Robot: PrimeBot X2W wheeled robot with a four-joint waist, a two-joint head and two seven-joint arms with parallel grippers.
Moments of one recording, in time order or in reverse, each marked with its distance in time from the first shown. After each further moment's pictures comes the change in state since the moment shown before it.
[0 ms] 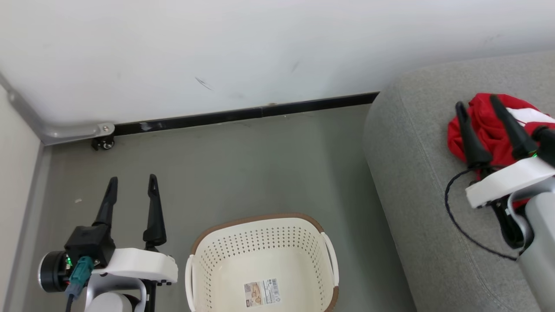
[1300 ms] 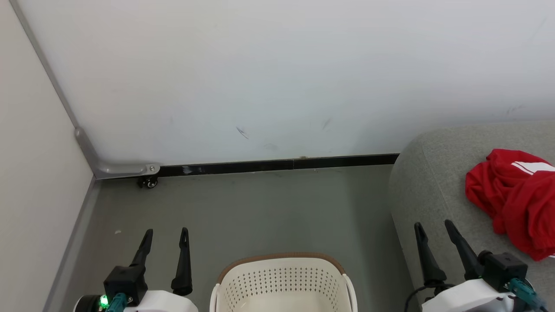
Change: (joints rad) left arm 0.121 -0.046 -0.062 0.082 0.012 -0.019 0.000; right arm 0.470 0.302 -0.215 -0.135 -0.222 0.000 -0.004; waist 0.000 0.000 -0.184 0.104
